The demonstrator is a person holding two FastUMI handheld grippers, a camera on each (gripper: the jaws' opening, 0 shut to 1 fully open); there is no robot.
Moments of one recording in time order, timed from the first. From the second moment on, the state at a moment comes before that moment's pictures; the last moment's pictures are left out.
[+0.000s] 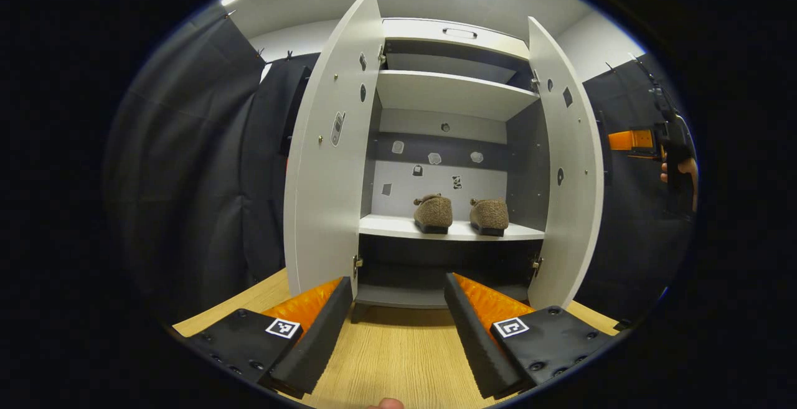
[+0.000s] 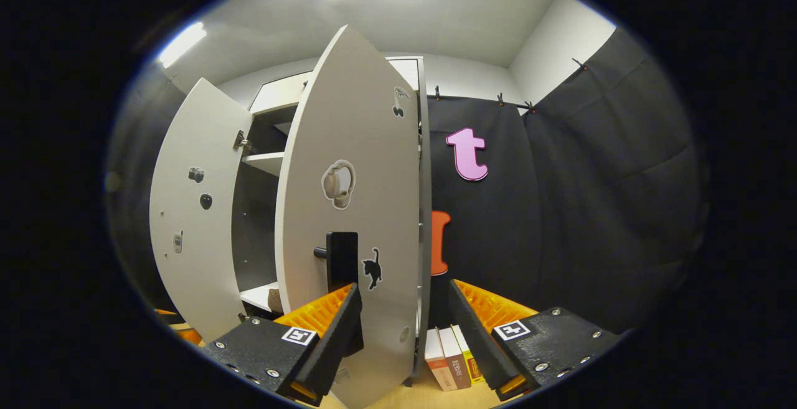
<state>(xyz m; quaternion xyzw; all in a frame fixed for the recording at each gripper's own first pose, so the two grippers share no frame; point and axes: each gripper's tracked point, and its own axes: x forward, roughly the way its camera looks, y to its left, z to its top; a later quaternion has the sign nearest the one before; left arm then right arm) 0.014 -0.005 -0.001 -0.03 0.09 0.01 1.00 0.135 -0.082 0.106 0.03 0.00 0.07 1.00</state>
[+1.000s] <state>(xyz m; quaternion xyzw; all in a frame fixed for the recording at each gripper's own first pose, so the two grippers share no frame) 0.016 0.019 0.002 -0.01 0.09 0.03 1.00 0.180 0.020 0.072 0.04 0.03 0.16 0.99</state>
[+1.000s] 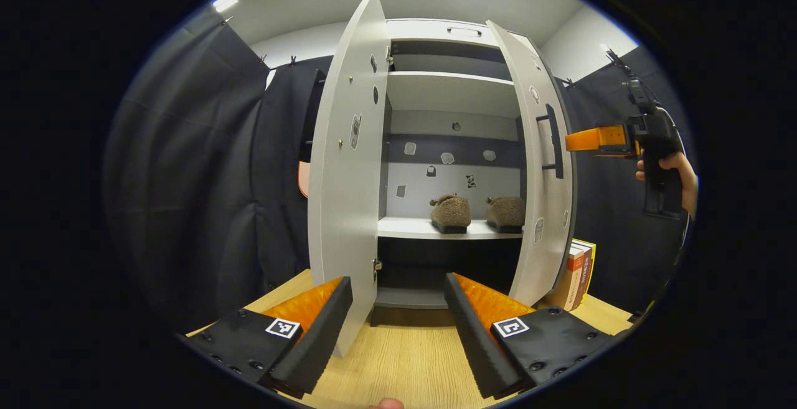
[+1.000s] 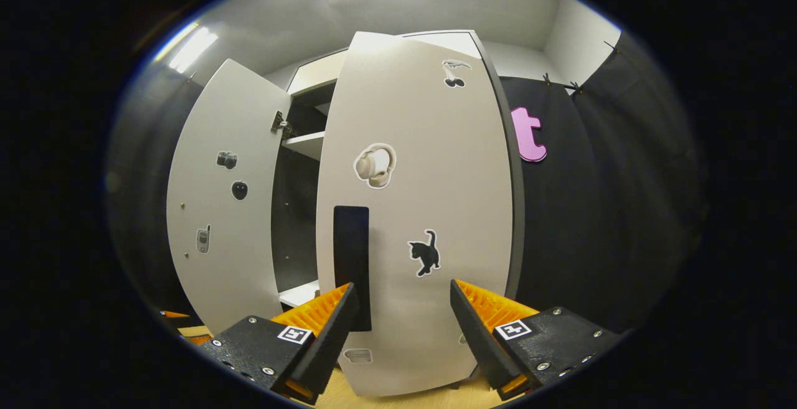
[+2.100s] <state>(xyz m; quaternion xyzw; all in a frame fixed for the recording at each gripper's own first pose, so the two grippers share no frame) 0.020 0.018 0.010 -0.01 0.08 0.02 1.00 0.211 0.046 0.057 0.05 0.05 0.14 0.99</state>
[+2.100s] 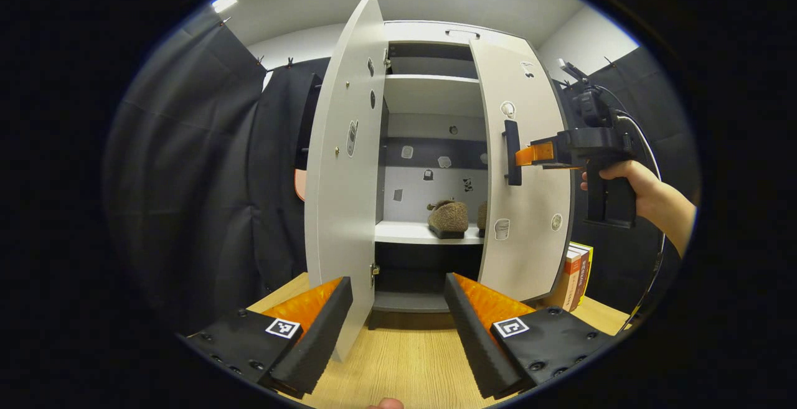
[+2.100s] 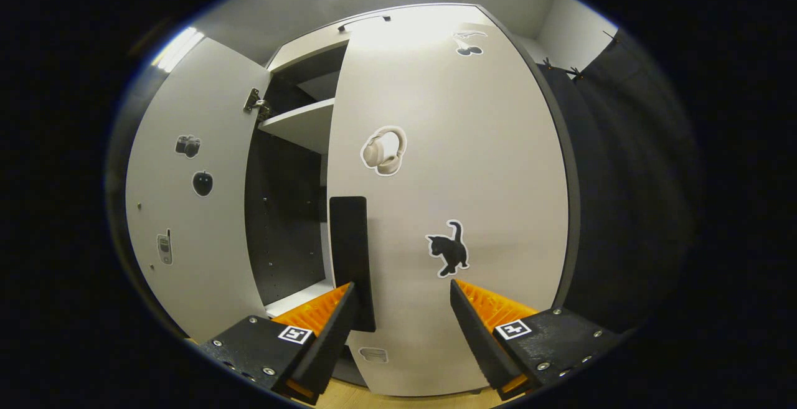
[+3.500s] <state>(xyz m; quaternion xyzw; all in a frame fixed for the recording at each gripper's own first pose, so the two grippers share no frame) 0.018 0.065 0.078 -0.03 0.04 0.08 1.00 -0.009 -0.032 -0.040 0.04 0.05 0.03 1.00</state>
